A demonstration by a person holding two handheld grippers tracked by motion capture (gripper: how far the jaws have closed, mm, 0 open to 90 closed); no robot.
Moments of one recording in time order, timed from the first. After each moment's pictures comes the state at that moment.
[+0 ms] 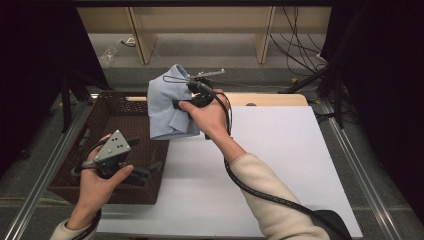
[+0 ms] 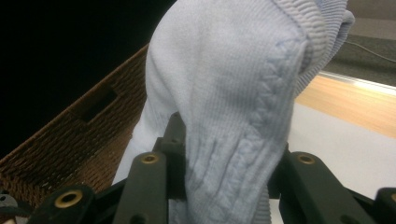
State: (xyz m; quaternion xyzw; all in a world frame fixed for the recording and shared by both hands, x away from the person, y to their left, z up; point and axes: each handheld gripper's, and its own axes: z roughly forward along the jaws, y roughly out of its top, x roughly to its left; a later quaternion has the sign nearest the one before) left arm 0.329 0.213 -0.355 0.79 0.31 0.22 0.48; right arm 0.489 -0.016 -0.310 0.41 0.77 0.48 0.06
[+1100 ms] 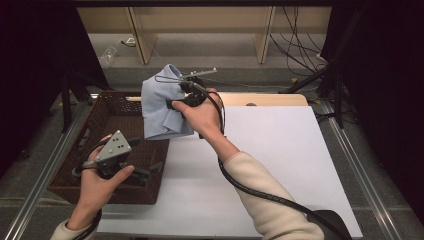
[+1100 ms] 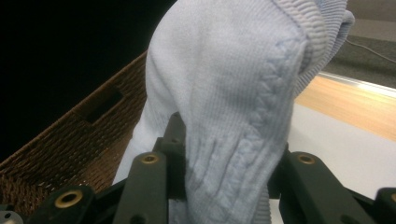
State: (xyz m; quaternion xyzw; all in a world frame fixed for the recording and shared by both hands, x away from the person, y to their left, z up) left arm 0.329 0.212 -0.355 0.79 0.31 0.21 0.48; right arm 0.491 0.001 -0.309 0.41 0.78 0.48 0.06
